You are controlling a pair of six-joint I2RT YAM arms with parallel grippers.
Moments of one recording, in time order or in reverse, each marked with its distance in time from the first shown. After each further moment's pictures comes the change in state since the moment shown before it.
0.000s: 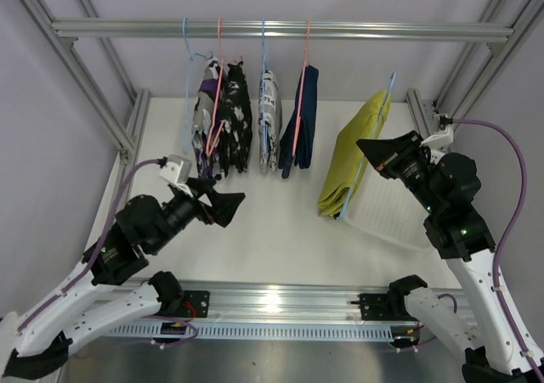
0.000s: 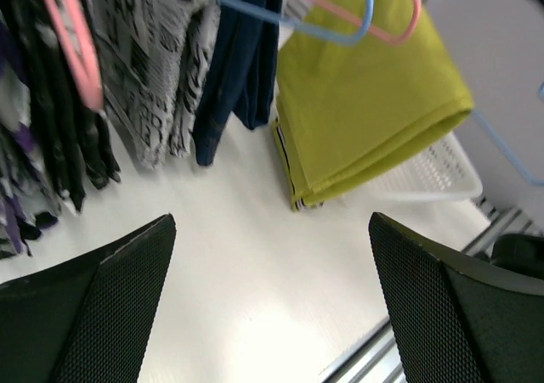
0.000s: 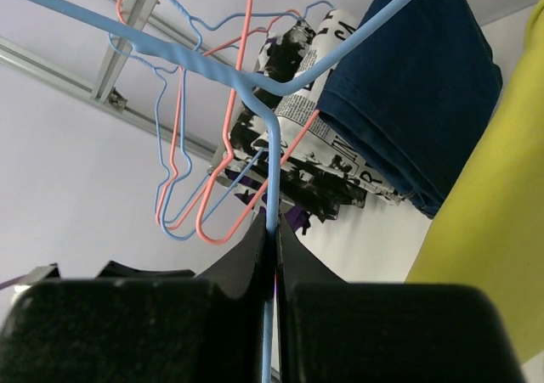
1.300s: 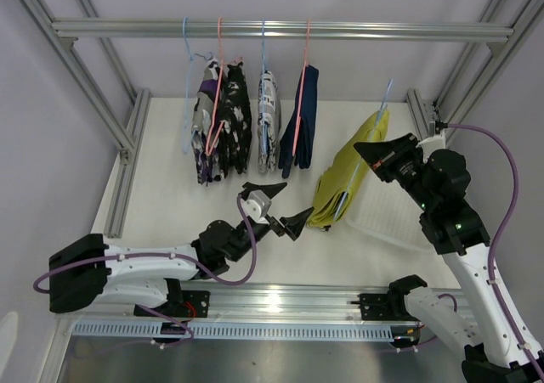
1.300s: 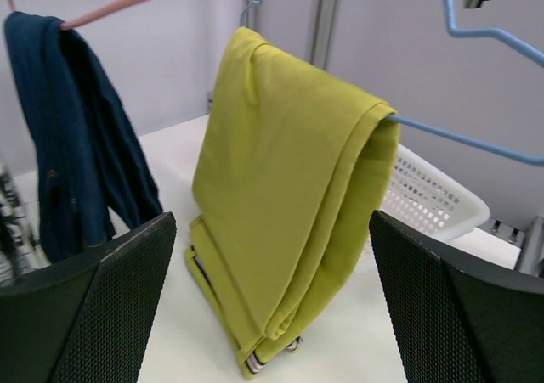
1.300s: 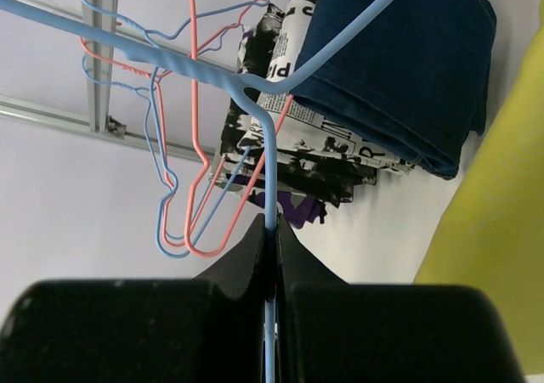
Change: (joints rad) left arm -0.351 0.578 -0.423 1.377 -0.164 0.354; right arm -0.001 0.022 -0.009 -0.074 0.038 0.183
